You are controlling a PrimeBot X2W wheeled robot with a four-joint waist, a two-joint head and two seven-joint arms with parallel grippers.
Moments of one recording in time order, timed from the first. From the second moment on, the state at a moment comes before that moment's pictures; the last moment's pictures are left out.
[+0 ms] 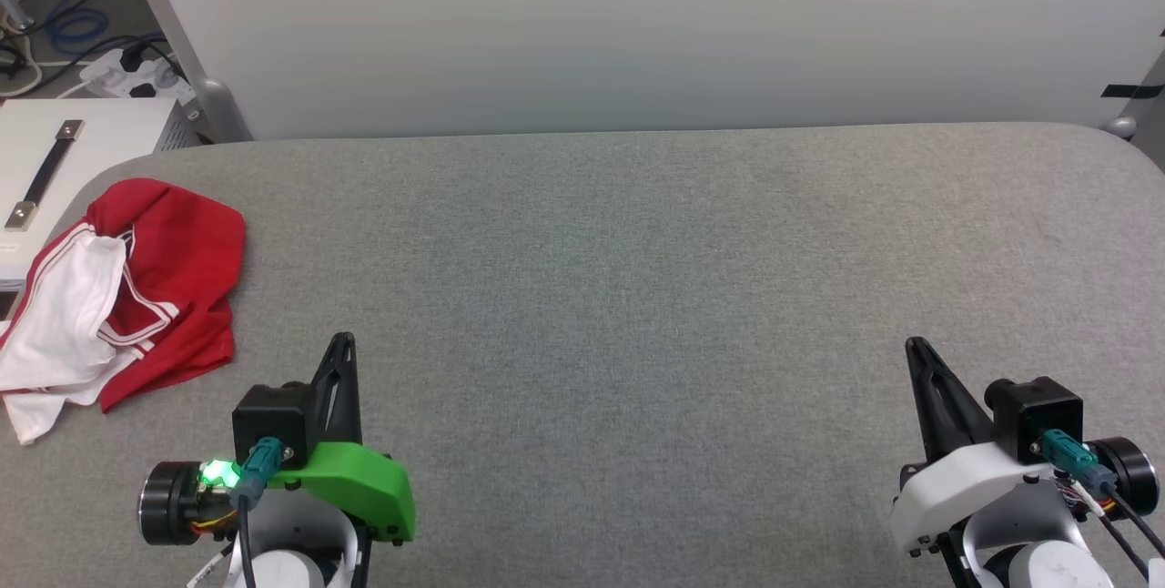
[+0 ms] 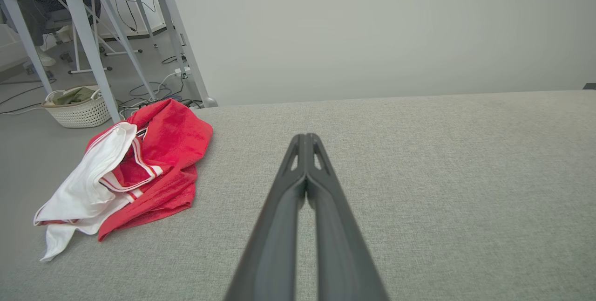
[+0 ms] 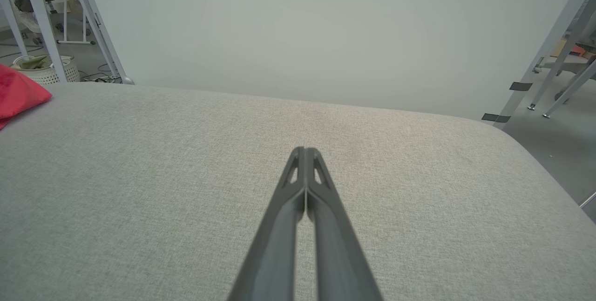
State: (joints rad) left arm -0.01 0.05 0.00 0.00 -0.01 0.00 0.00; right arm -0.01 -0.05 0.00 0.00 0.01 0.13 0.00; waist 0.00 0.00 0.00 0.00
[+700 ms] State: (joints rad) left arm -0.01 0.06 0.00 0.01 -0.02 0.00 0.00; right arm -0.01 -0.05 0.00 0.01 0.02 0.13 -0.01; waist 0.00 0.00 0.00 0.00
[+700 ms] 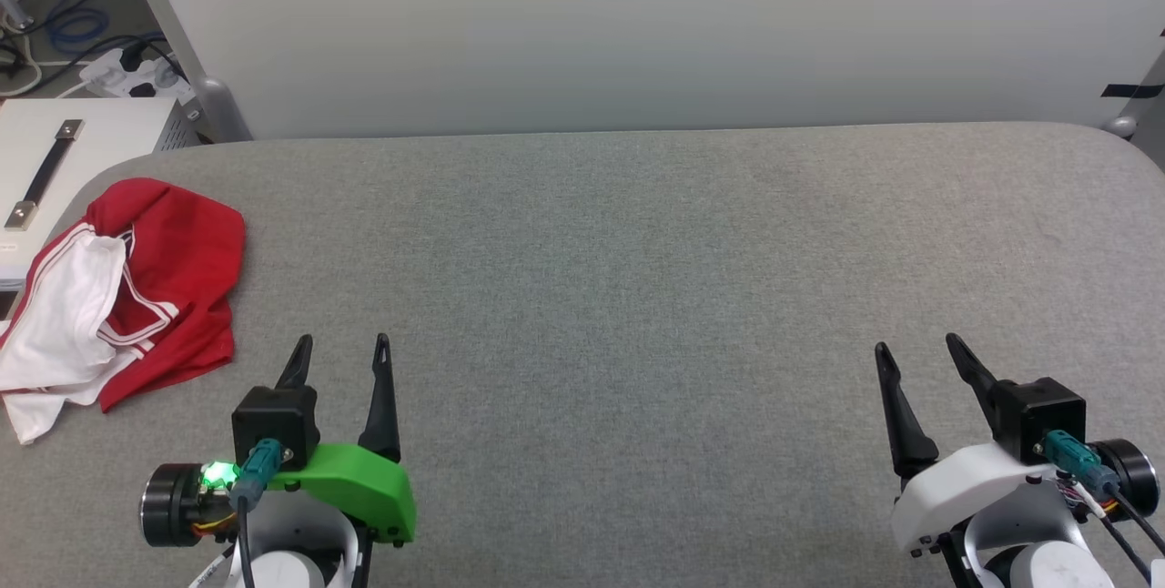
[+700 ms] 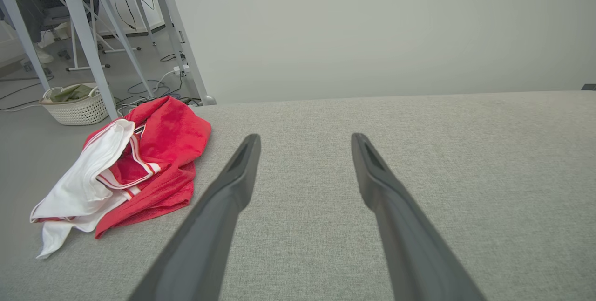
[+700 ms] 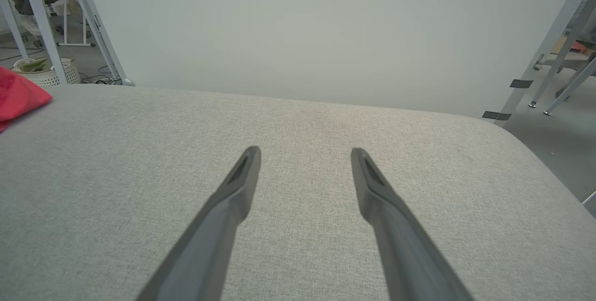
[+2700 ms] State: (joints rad) left arm -0.01 0.05 -0.02 0.04 -0.11 -0.01 -0.13; right arm 0.00 -0.05 -0.03 -0.01 0.09 0.13 -0.13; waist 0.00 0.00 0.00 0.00
